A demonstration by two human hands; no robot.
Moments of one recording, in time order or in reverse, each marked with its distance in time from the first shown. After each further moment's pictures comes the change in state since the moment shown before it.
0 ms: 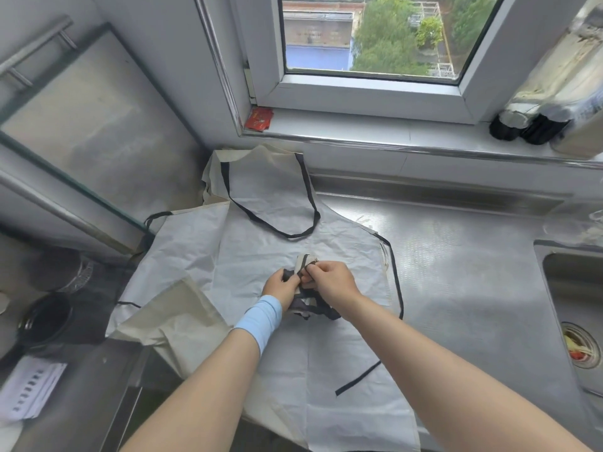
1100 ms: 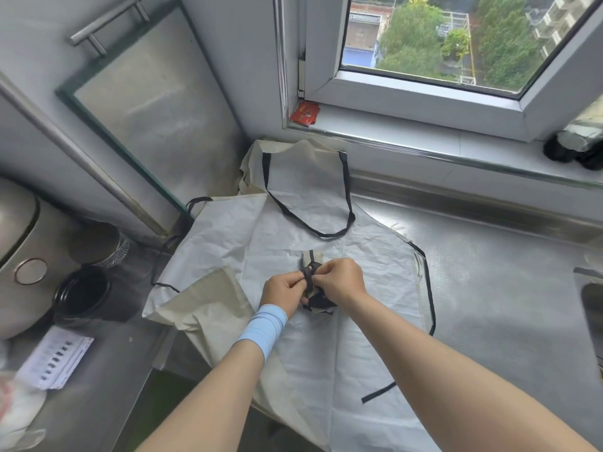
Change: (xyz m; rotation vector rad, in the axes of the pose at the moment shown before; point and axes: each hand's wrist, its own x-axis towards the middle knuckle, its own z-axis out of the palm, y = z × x) left_hand 0.001 -0.040 -0.052 -0.116 0.020 0.152; right_hand 0.009 -0.016 0.053 -0.495 0.088 -0.085
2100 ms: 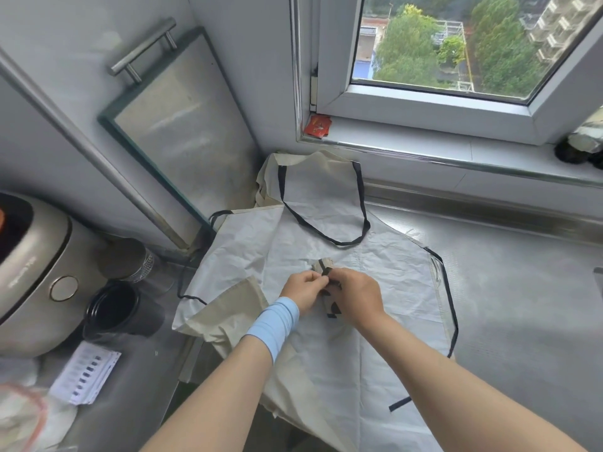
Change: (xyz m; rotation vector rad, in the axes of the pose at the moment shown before) left_hand 0.015 0.021 -0.023 -0.012 -0.157 -0.142; right_hand -0.011 0.005 0.019 -0.339 0.155 -0.385
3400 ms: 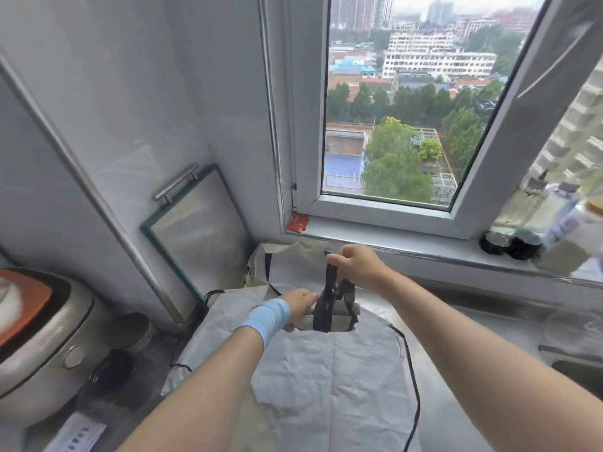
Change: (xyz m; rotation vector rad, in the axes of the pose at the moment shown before) left_hand -0.058 0.170 -0.006 0.695 -0.135 0.123; right_hand 0.066 -0.057 -0.230 0.379 -0.080 0.023
